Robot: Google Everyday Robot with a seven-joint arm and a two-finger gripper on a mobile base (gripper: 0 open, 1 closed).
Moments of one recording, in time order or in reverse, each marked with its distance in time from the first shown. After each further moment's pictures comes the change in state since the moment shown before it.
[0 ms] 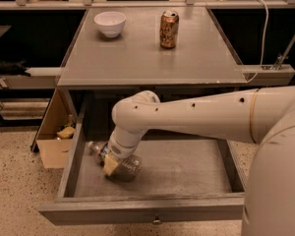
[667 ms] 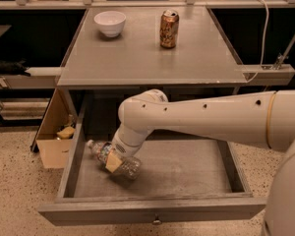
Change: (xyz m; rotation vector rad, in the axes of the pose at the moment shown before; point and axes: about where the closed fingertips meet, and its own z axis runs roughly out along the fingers) arm 0.002 -0.001 -0.018 0.013 -0.046 0.006
